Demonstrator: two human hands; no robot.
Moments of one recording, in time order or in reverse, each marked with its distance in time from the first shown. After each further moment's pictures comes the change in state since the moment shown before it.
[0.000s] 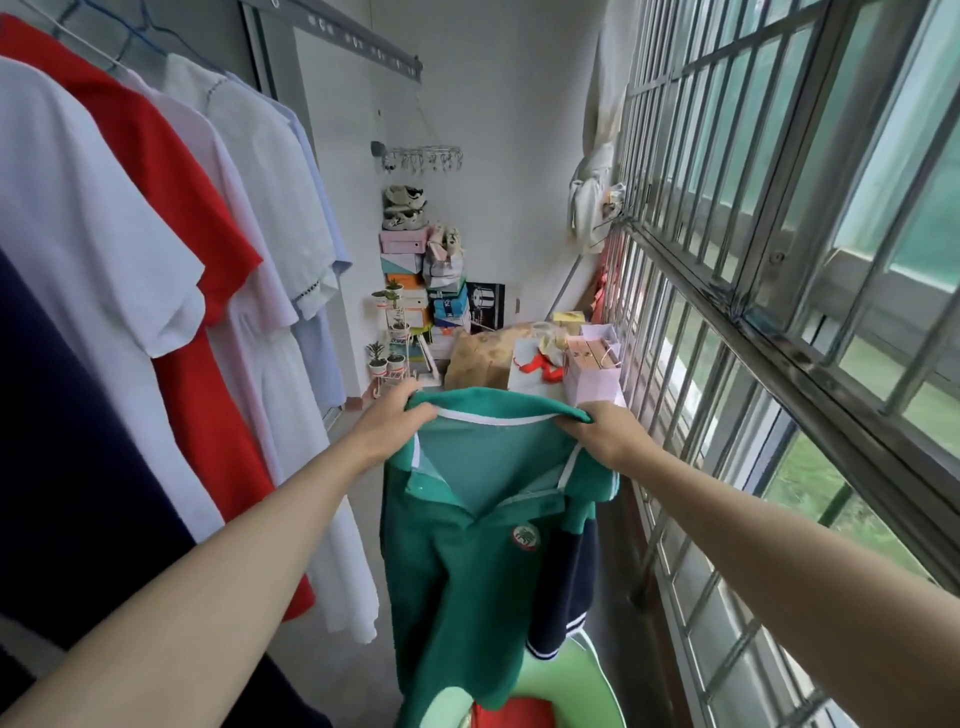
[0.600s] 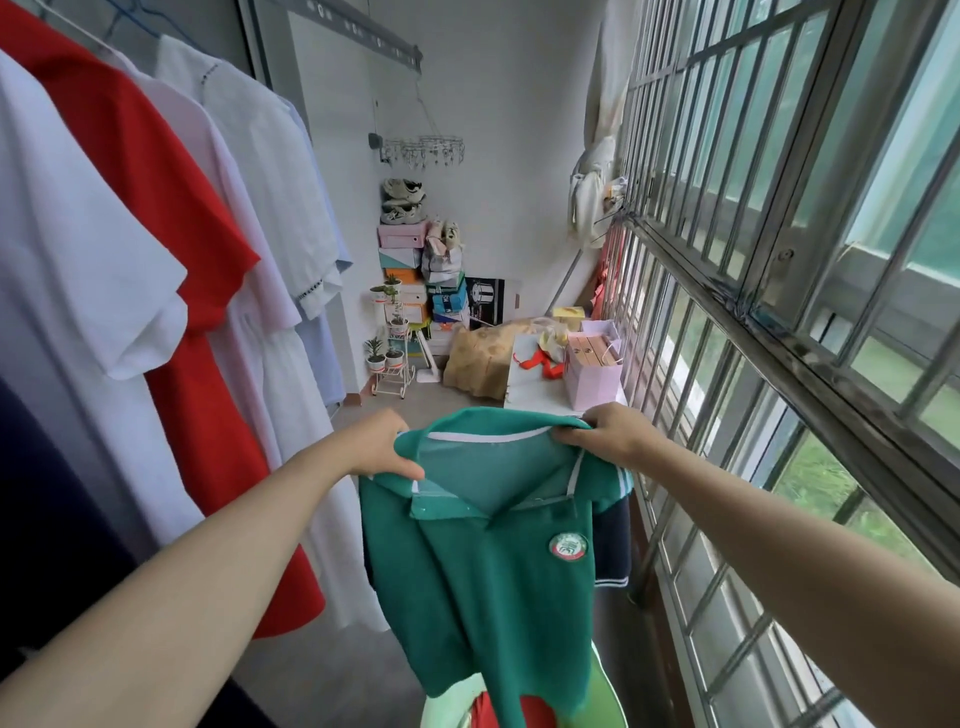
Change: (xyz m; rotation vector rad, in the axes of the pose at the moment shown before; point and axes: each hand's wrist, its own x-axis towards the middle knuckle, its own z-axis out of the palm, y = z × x) left_hand 0.017 -0.034 -0.015 0.494 -0.225 -0.049; right_hand 0.014 0.004 -0.004 -0.124 -0.110 0.052
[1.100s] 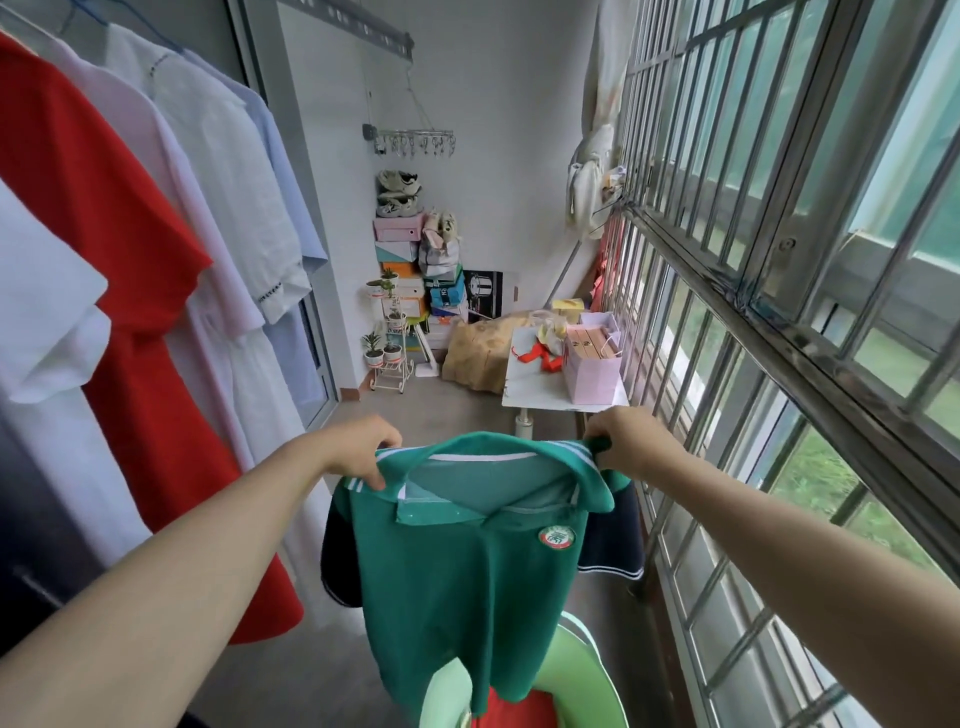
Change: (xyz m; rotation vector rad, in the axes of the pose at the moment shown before) left_hand 0.014 -0.010 -0.004 0.208 -0.159 0.071; right_hand 0.009 0.032 0.000 -0.309 0.057 -0.186
